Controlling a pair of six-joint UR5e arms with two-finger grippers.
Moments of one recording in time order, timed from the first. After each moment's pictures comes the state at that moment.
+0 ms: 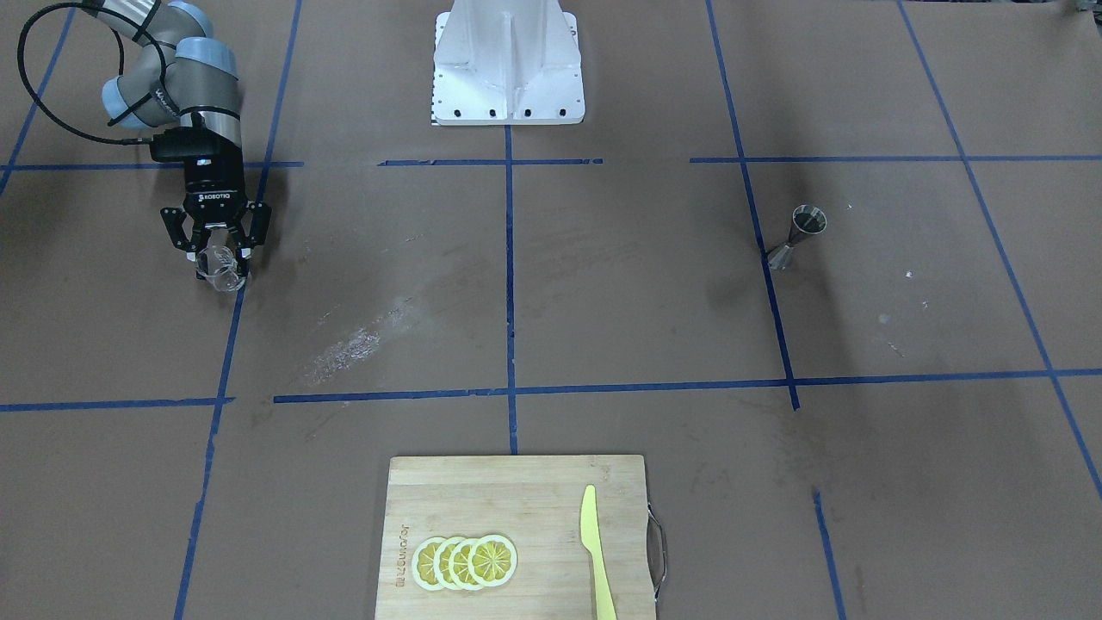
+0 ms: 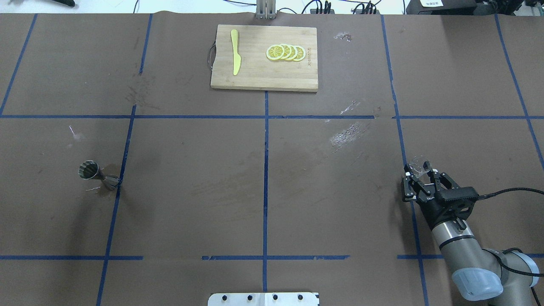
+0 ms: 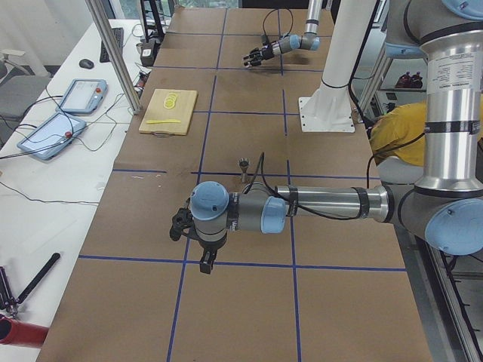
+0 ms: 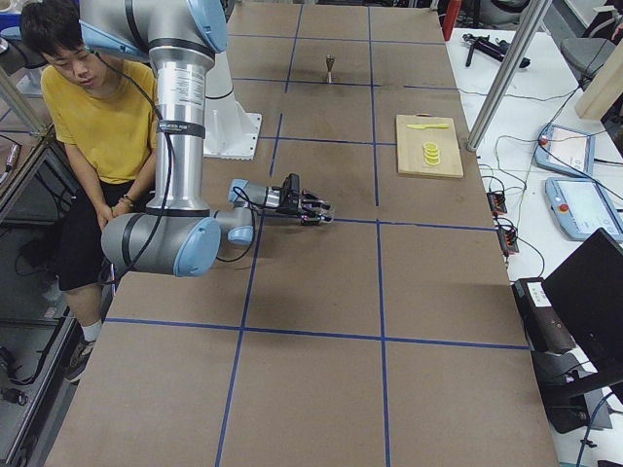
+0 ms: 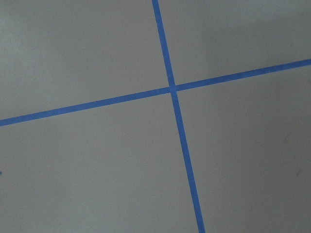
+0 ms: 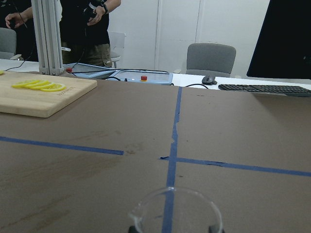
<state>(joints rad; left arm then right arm) -1.60 -1.50 -1.65 -1.64 -2.37 0.16 0.12 -1.67 1.60 -0.42 0.48 1.17</state>
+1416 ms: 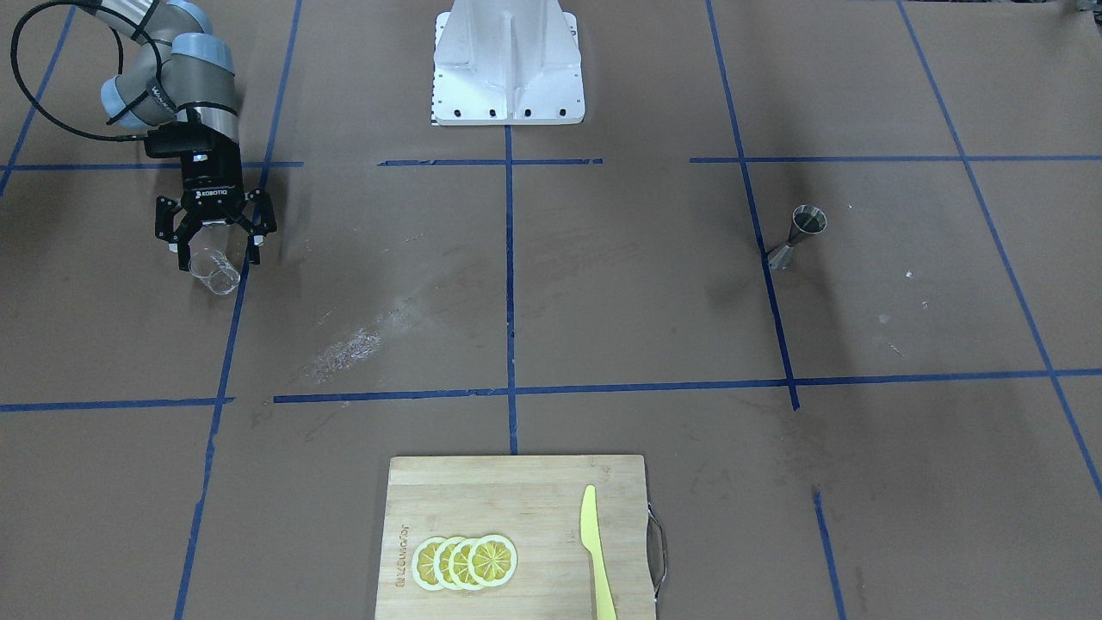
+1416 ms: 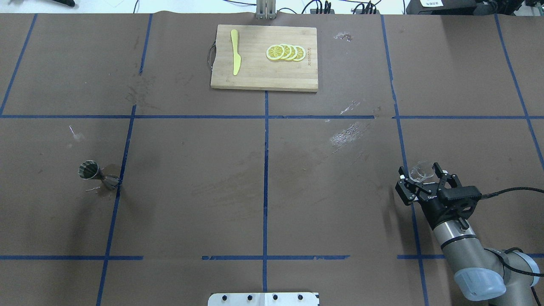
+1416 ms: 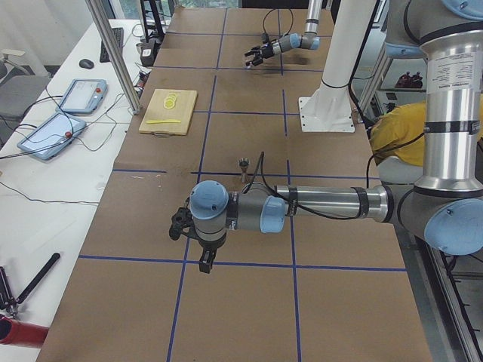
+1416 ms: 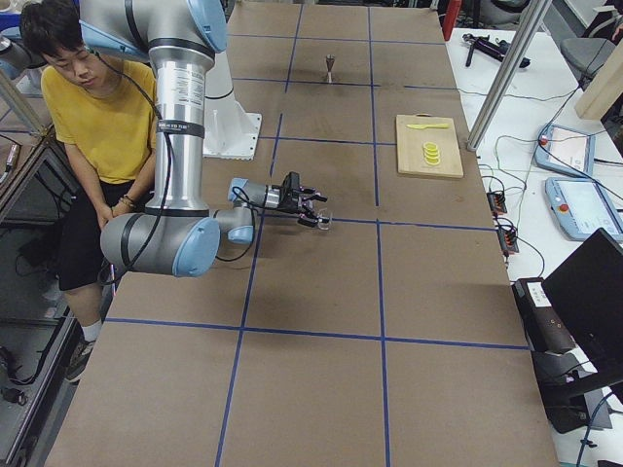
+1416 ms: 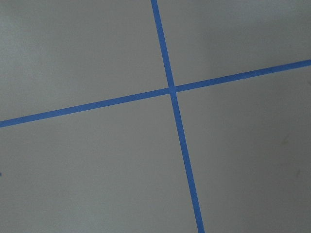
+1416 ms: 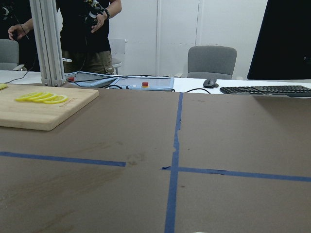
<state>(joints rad) -1.60 -1.50 -1.65 -1.64 -2.37 0.16 0.13 -1.68 1.61 -0.38 0.47 1.17</state>
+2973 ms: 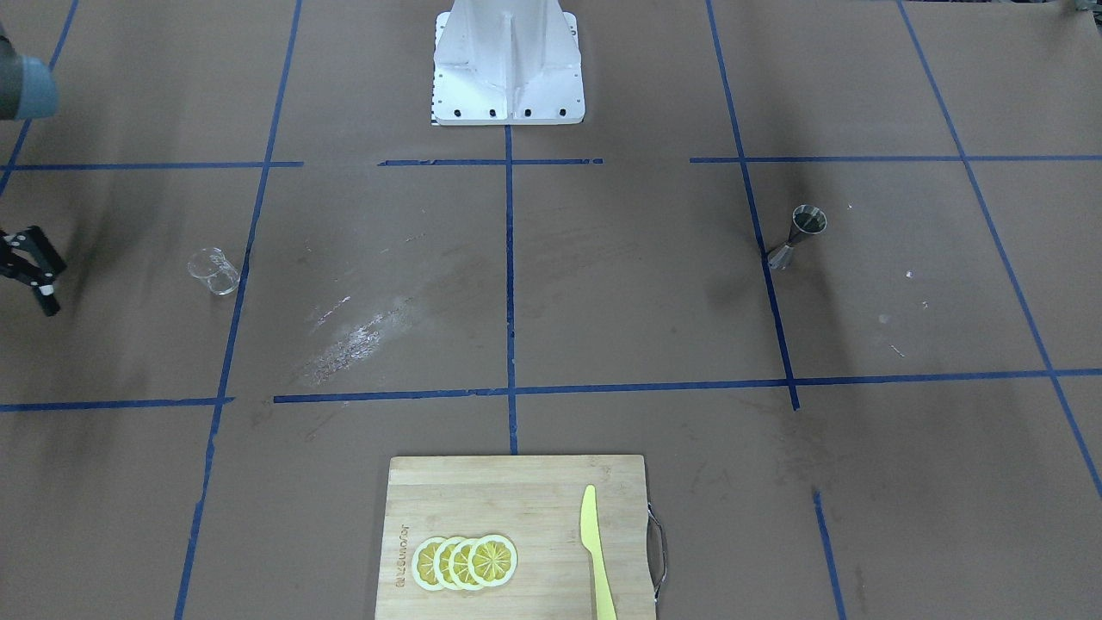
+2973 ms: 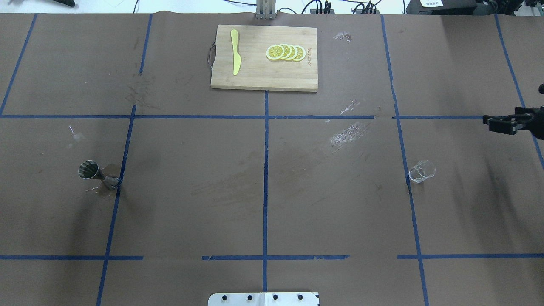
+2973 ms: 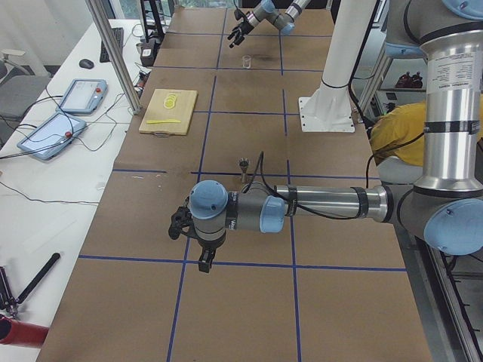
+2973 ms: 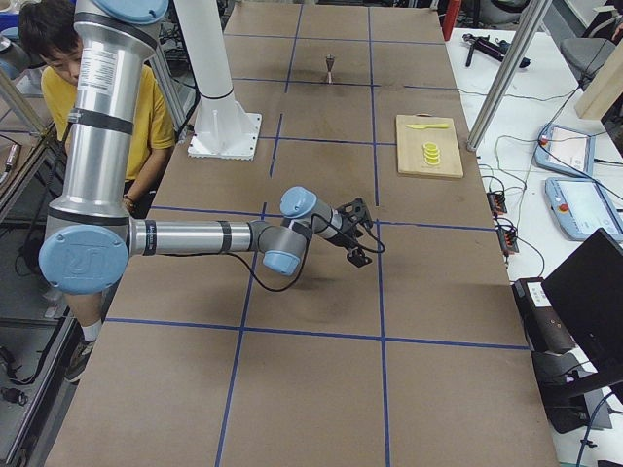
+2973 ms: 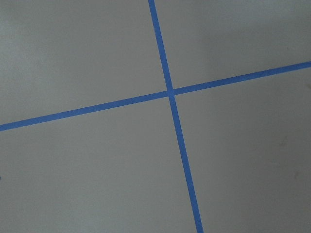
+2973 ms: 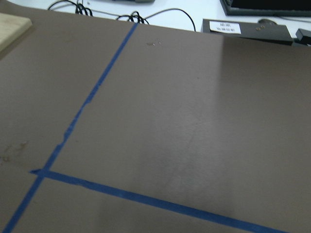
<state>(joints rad) -1.60 -1.50 -1.65 -1.65 -2.38 0.16 1.10 -1.76 1.67 -0.49 1.91 0.66</state>
